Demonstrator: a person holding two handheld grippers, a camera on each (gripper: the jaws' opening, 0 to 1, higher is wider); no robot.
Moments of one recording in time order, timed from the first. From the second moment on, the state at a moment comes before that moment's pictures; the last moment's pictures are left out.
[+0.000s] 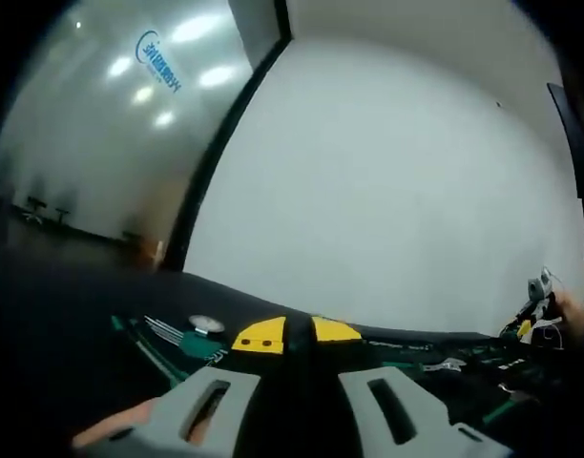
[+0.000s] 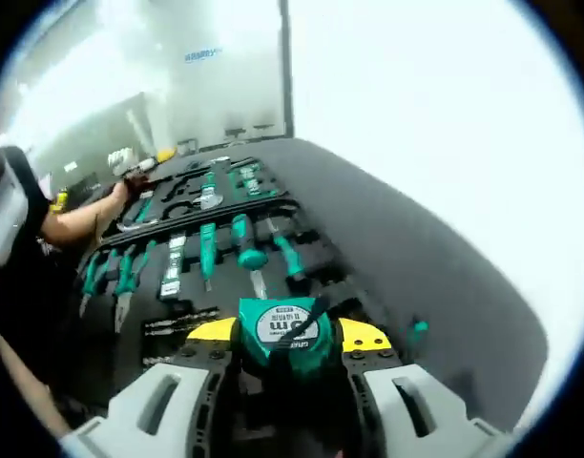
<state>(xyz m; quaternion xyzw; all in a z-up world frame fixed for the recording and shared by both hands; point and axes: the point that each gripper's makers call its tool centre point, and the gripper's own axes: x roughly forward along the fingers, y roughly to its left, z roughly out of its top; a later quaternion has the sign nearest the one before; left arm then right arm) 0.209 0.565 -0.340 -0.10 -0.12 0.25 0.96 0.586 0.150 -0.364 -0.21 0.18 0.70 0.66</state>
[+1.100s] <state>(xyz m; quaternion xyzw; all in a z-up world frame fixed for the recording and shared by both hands) 0.294 0.445 -0.219 0.01 -0.03 0.10 0.99 0.630 0.180 -0.268 -0.17 -0.03 0.62 0.77</state>
